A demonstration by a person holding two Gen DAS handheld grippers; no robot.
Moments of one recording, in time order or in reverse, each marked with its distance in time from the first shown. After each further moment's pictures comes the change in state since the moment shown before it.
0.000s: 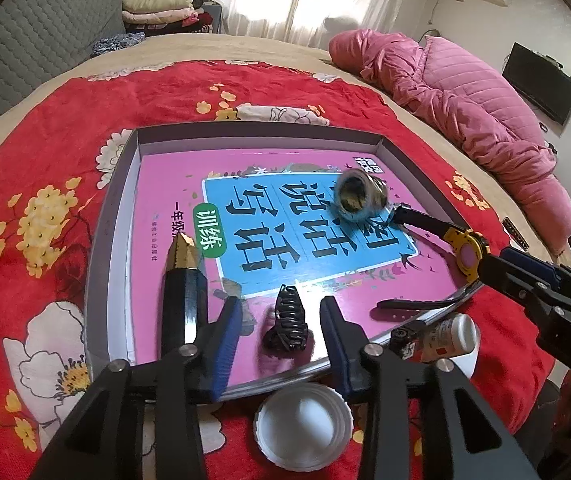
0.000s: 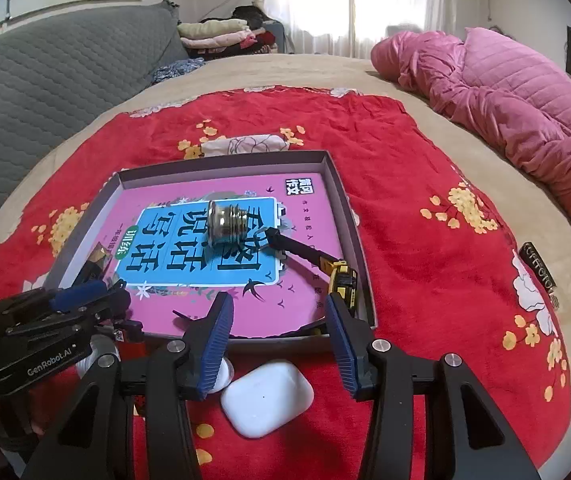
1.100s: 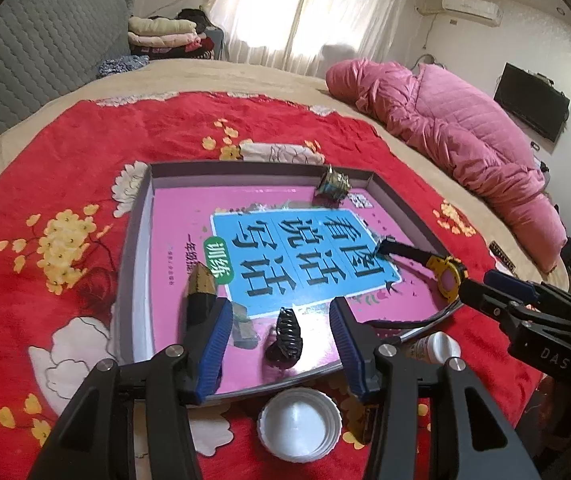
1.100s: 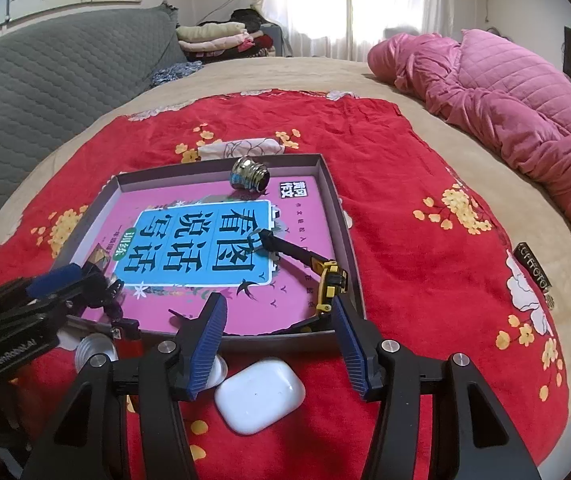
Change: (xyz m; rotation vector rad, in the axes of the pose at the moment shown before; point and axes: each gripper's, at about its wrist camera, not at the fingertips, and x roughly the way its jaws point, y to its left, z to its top) left arm -0.037 0.001 0.004 -0.011 -0.117 -0.009; right arm -0.005 -0.006 0.001 0.006 -0.014 -0.006
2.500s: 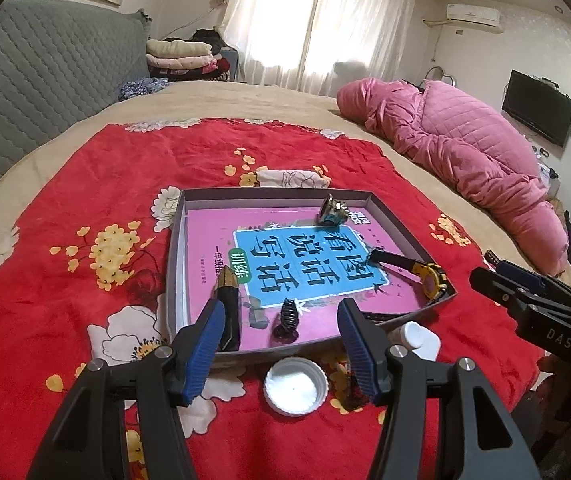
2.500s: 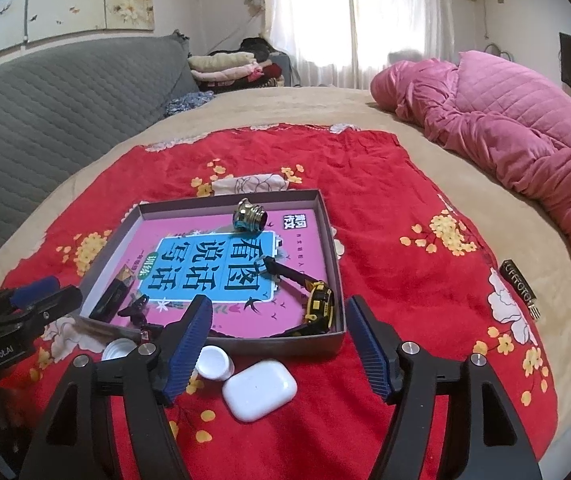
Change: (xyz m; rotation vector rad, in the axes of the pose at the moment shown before) left arm -0.060 -0.016 -0.008 0.011 -0.059 0.076; right arm -0.051 -0.012 -0.003 0.004 -0.111 0.048
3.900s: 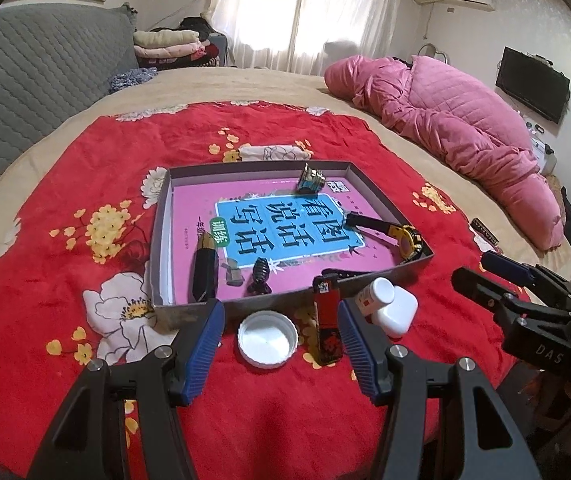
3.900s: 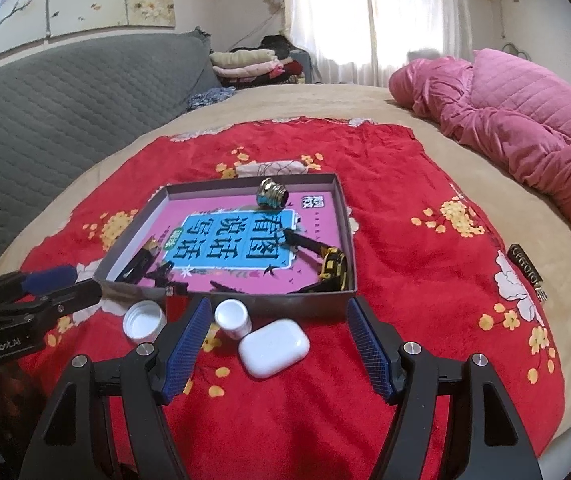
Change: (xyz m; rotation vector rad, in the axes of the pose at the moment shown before) left arm -0.019 -0.027 -0.021 0.043 0.082 -0.001; right arm -0.022 0.002 -0.031 -0.039 0.018 0.078
